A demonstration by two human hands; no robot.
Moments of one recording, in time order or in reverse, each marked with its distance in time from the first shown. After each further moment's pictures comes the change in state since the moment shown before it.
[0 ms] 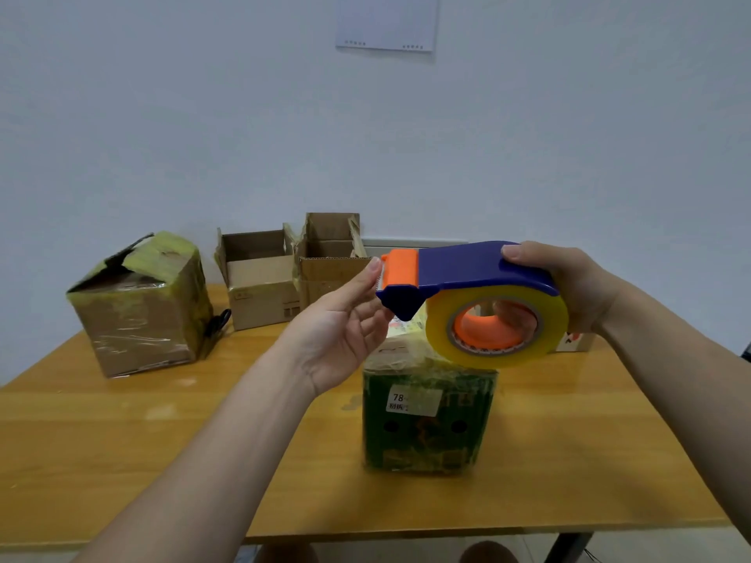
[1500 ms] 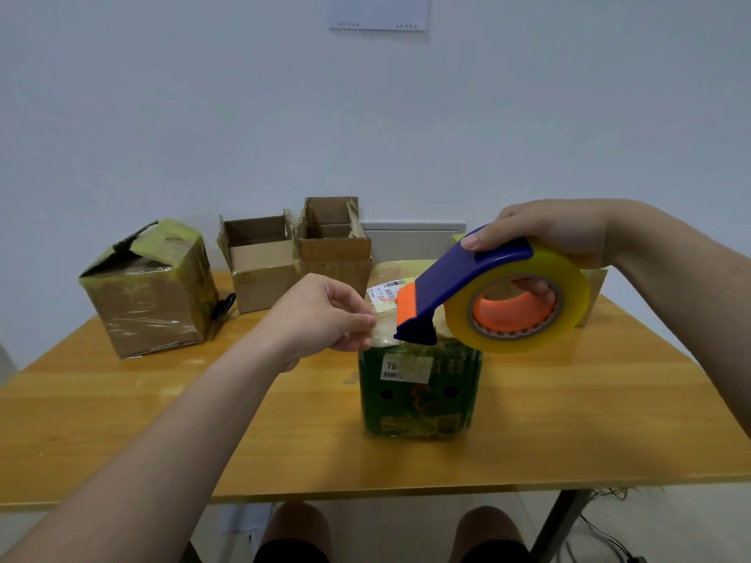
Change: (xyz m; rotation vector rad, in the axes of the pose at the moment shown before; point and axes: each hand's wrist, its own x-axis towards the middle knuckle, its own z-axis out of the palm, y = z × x) left_hand -0.023 0.009 -0.008 1.040 0.213 0.019; right_hand -0.013 -0.055 0.025 -0.557 -0.103 0.301
